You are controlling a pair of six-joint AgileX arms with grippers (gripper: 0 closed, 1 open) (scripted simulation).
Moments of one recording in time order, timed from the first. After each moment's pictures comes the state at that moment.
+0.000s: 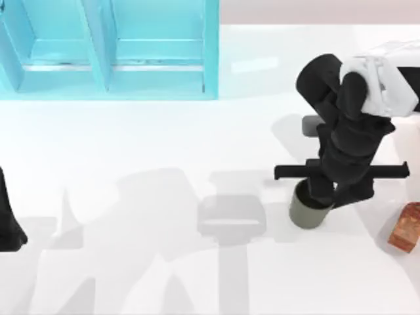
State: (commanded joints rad) left arm 0.00 0.00 0.00 0.00 0.00 0.00; right arm 0.47 1.98 1.31 -0.91 0.00 0.49
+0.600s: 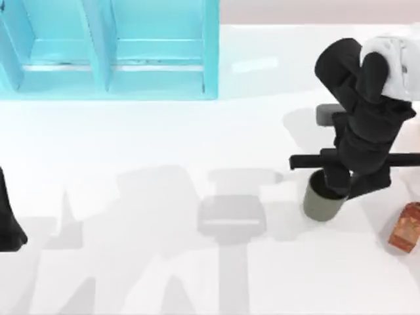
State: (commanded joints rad) left arm 0.00 0.00 0.00 0.00 0.00 0.00; right arm 0.42 1.93 1.34 -0.98 0.00 0.42
